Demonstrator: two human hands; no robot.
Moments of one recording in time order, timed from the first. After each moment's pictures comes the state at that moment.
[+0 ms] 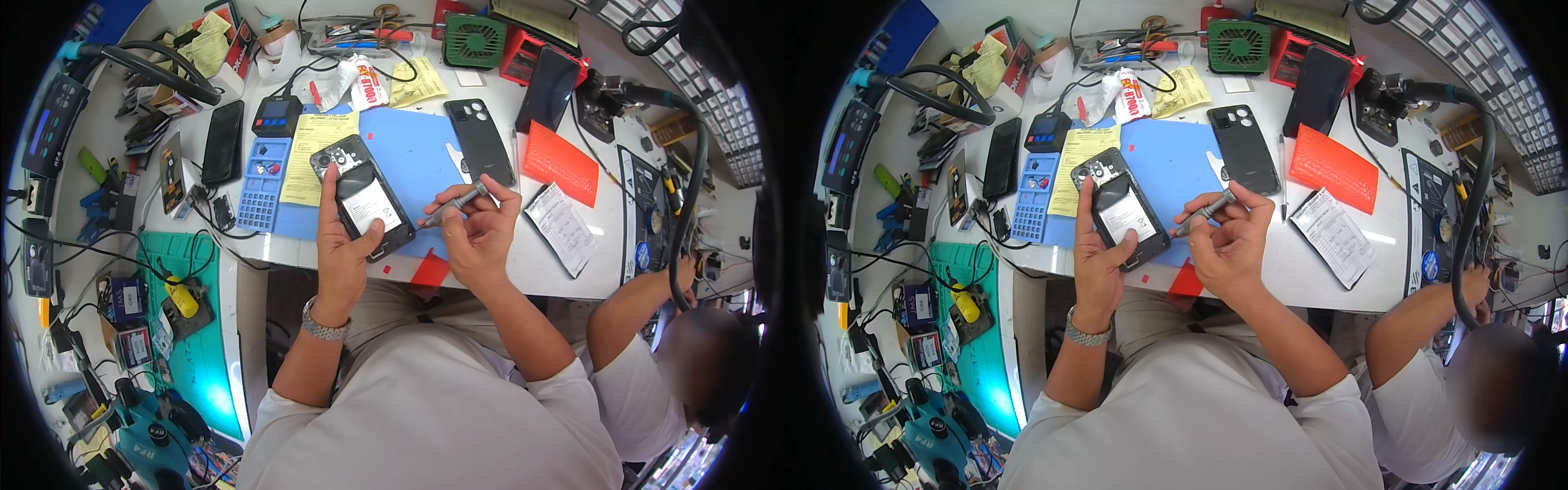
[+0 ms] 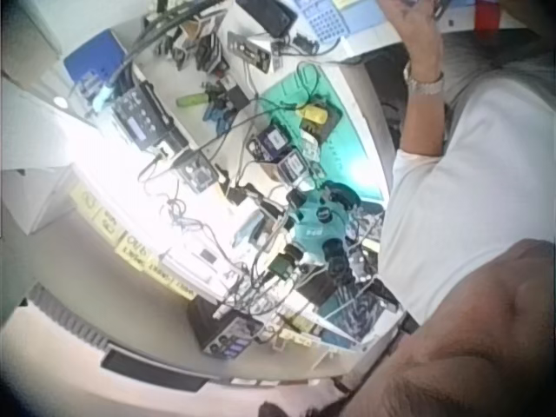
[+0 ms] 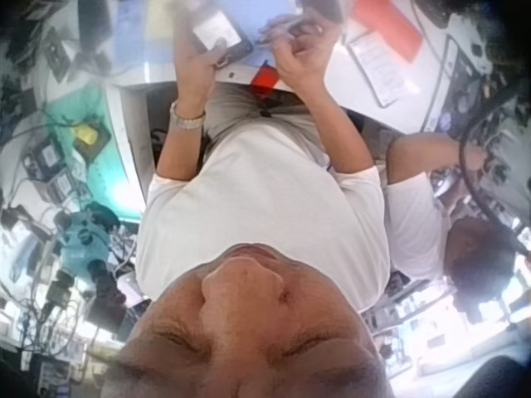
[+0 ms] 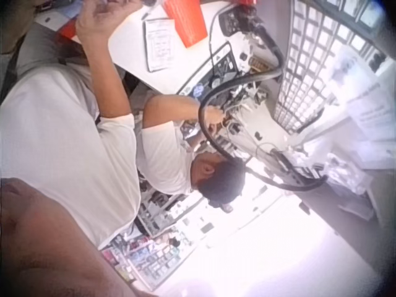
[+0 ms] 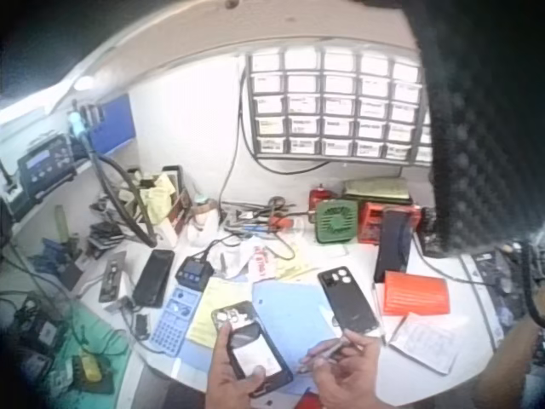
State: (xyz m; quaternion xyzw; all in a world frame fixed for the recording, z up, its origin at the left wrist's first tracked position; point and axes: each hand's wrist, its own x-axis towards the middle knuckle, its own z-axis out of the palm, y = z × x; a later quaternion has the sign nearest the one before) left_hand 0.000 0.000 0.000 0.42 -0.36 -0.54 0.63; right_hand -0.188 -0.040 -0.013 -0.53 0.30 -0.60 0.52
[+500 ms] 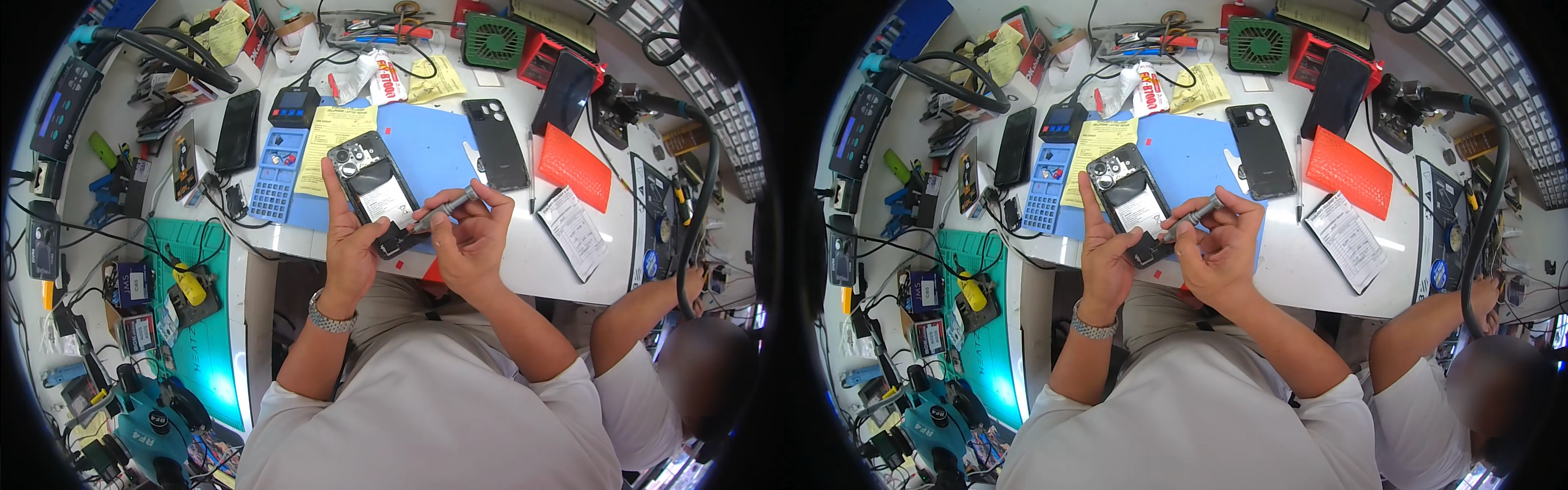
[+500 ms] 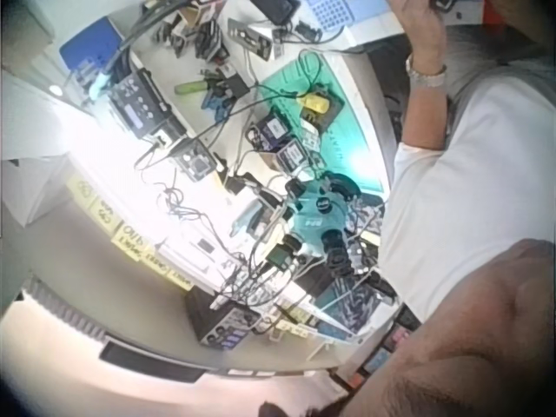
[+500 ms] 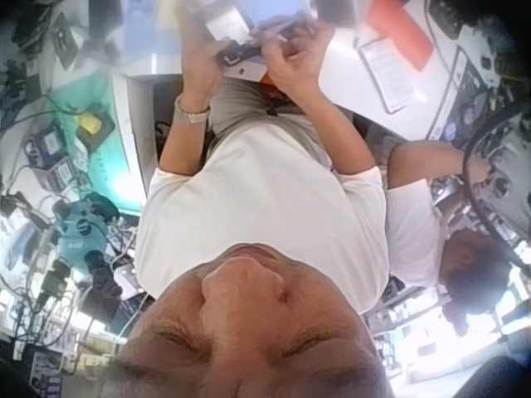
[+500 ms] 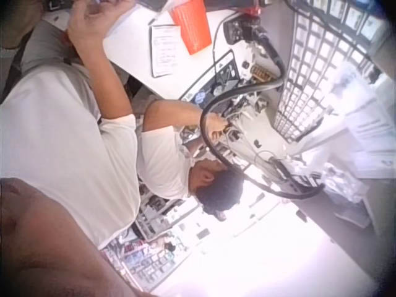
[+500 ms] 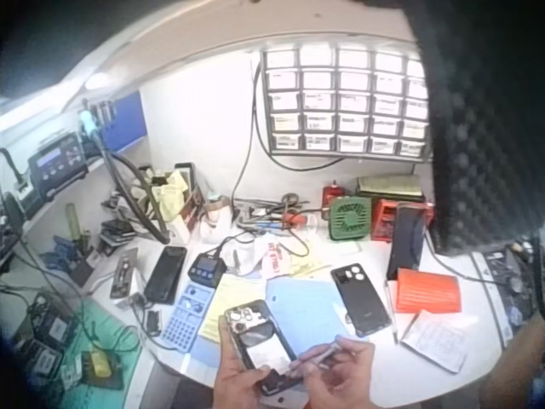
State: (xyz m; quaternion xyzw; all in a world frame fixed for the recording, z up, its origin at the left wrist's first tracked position) left_hand 0.003 0.001 0.015 0.36 -0.27 -0.59 0.67; right_hand -0.160 -0.027 -0.005 -0.54 0.29 -0.59 0.52
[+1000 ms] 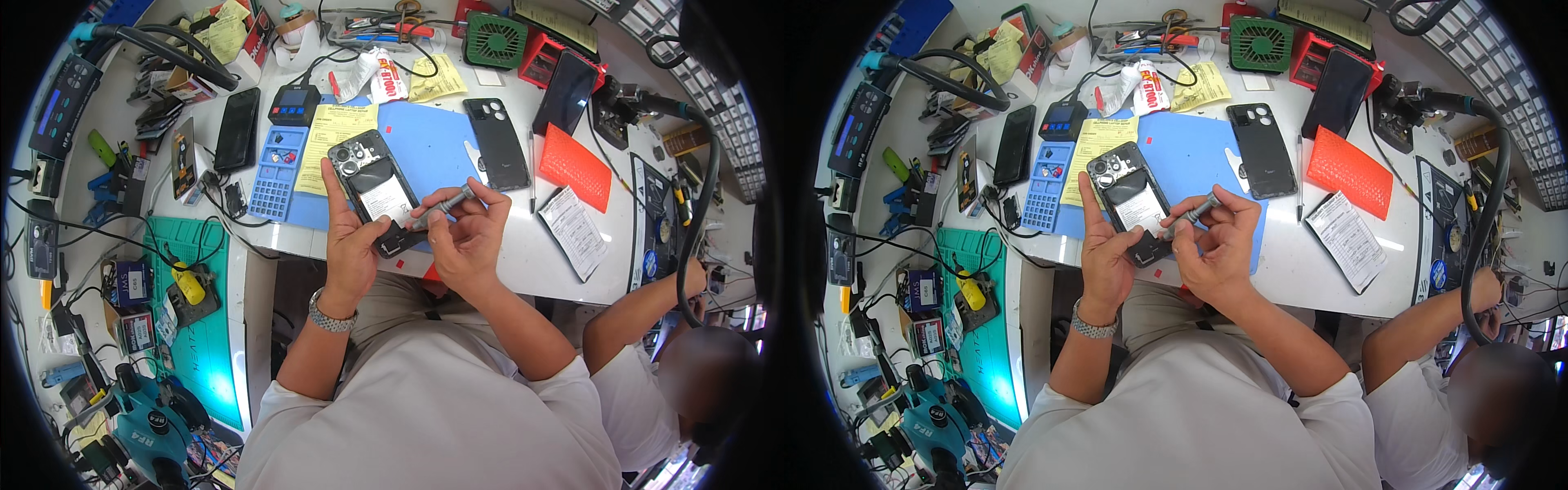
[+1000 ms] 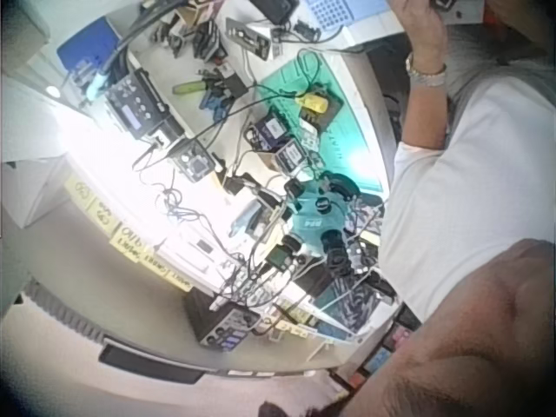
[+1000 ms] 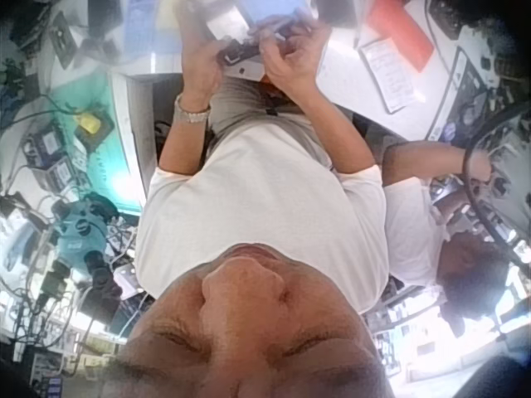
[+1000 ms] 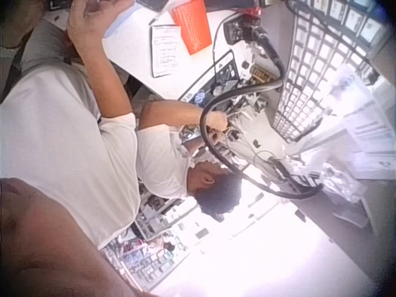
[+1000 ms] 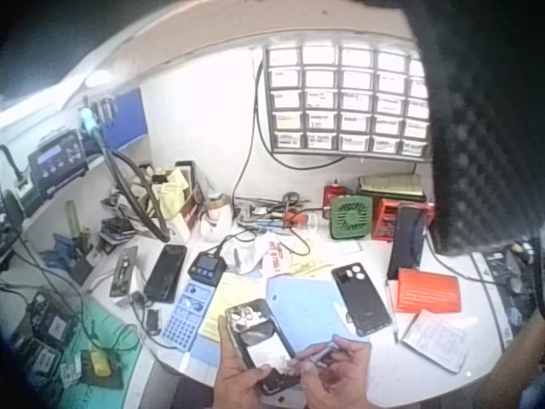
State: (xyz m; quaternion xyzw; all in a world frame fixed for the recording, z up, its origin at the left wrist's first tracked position) left_hand 0.004 0.000 0.006 0.37 -0.28 -0.58 0.67; right_hand -0.158 -0.029 -0.016 -0.56 0.29 -0.58 0.52
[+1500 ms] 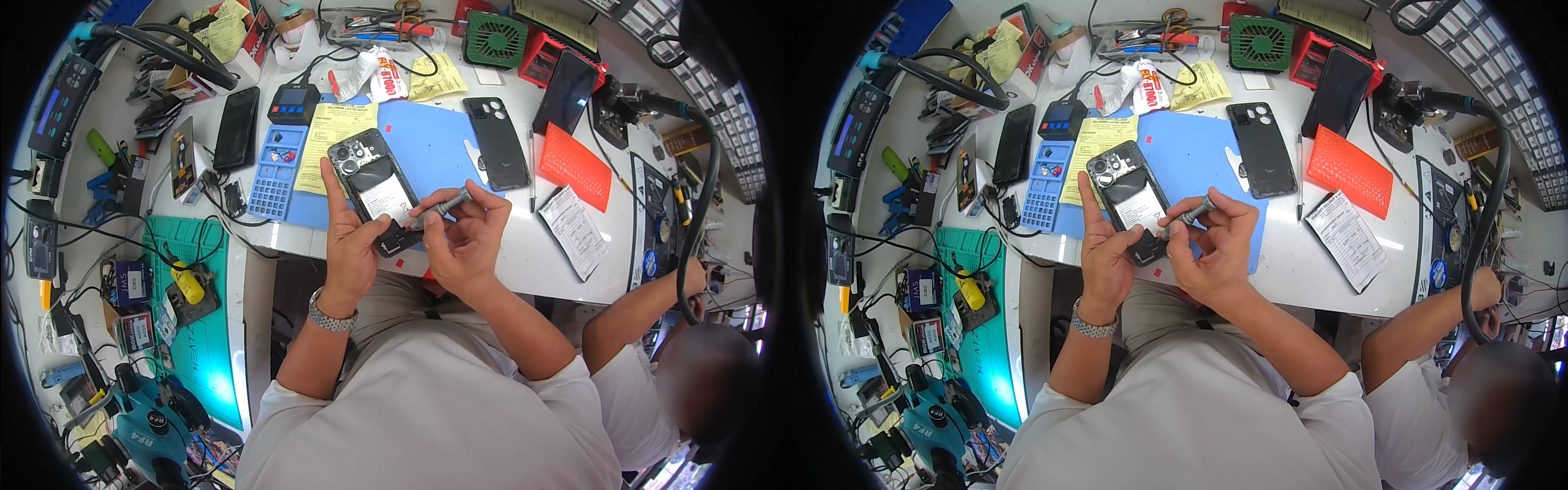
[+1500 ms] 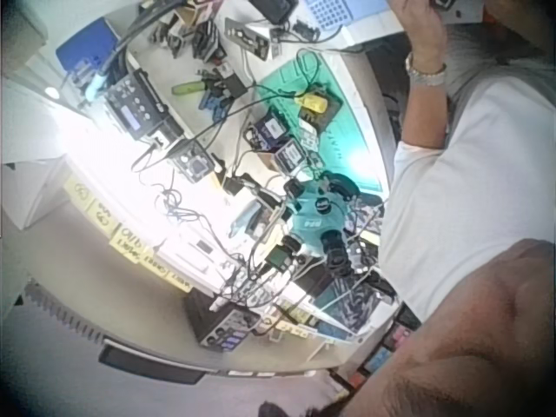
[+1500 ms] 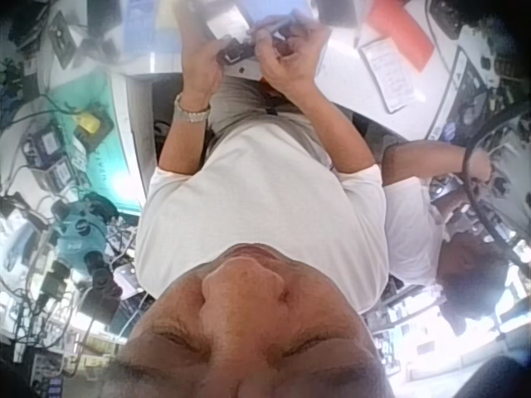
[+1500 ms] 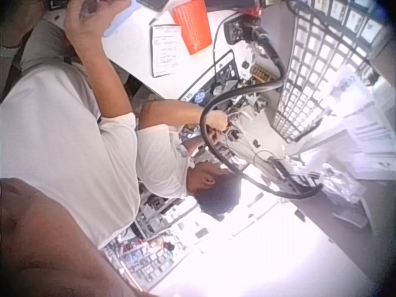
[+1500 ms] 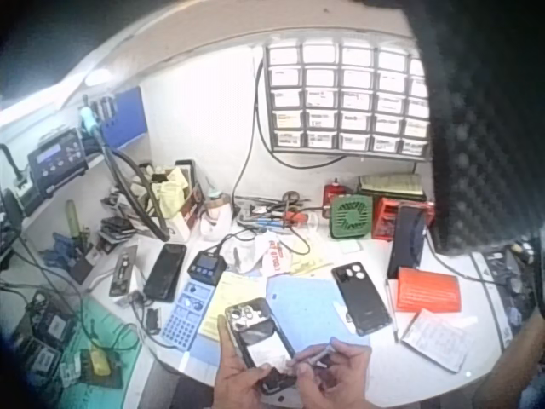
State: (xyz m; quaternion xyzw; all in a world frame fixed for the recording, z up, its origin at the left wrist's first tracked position) left_hand 0.004 0.001 0.006 0.38 -0.28 -0.58 0.67; right_hand -0.155 -0.026 -0.010 -0.59 0.29 -0.58 0.47
